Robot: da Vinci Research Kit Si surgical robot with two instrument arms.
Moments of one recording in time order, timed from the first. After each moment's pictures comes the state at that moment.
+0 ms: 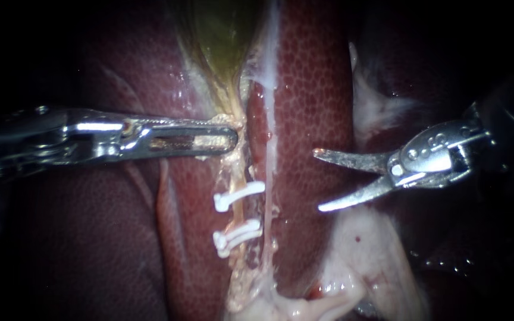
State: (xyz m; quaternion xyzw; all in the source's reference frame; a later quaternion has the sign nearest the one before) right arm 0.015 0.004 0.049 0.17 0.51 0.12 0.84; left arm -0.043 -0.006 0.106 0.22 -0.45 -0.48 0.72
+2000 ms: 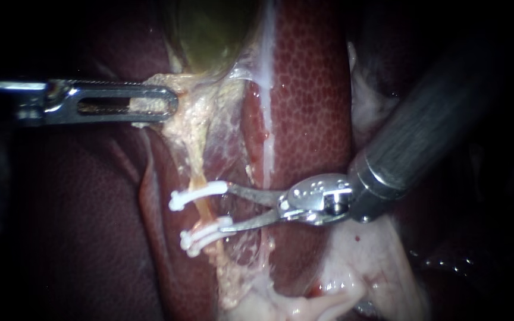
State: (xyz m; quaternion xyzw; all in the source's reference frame) right arm 0.026 -0.004 0.066 0.30 0.47 0.10 0.82; left arm -0.036 -0.001 0.097 0.20 -0.47 -0.50 0.70
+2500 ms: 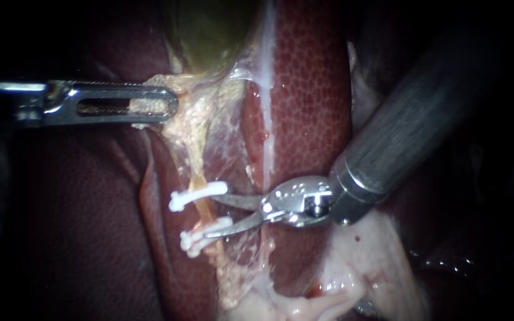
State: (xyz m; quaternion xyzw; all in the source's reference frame) right arm 0.028 -0.004 0.066 0.34 0.48 0.09 0.81; left arm -0.036 -0.001 0.097 0.20 -0.46 -0.50 0.70
